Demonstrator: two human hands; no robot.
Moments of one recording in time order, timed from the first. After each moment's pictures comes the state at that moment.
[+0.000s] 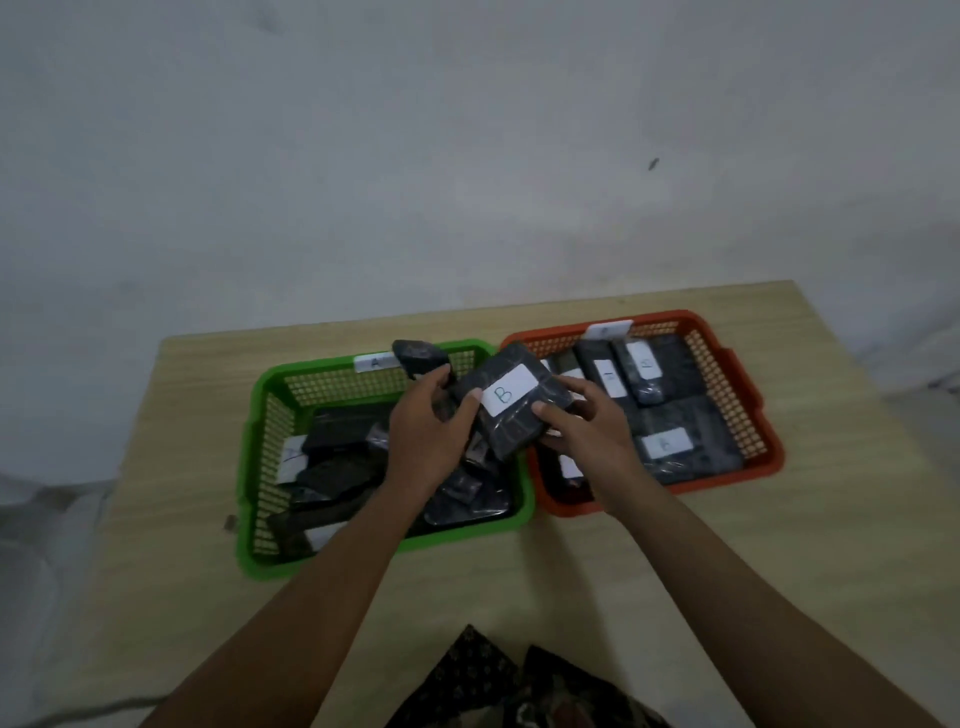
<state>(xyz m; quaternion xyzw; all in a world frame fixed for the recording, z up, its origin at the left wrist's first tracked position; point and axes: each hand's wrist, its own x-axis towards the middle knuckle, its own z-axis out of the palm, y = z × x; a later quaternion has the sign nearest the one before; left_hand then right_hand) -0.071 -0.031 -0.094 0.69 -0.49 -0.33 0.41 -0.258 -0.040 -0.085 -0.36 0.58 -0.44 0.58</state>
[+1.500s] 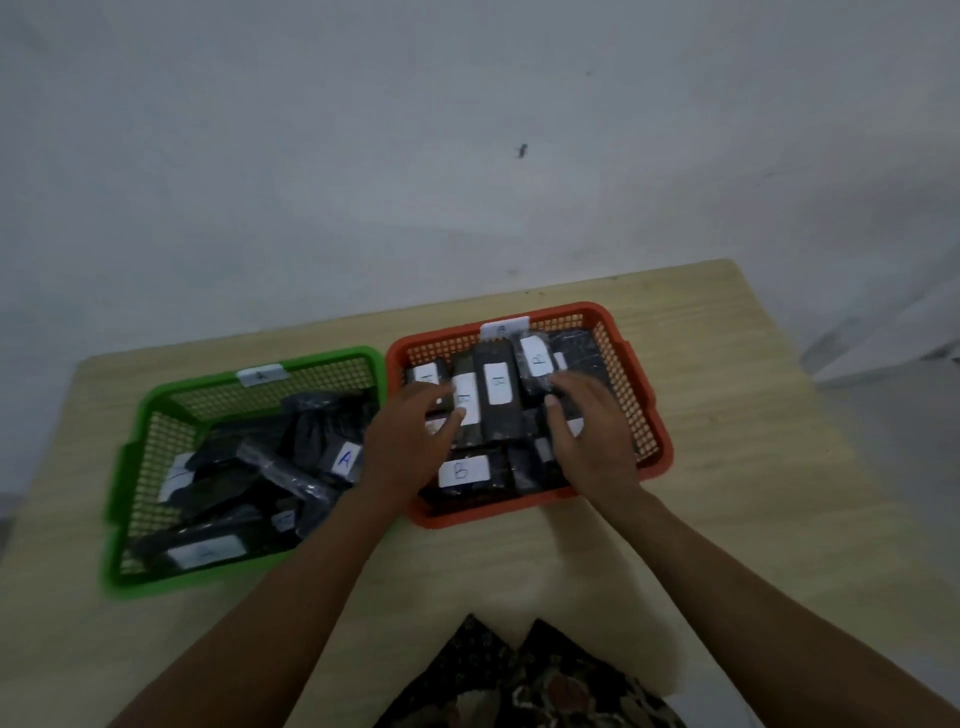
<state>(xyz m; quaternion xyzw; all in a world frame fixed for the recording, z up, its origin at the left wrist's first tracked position) -0.208 -0.056 -0.102 0.66 -0.68 -0.16 0.28 -0.432 -0.065 -0.123 -0.69 0.57 -0.40 0.17</state>
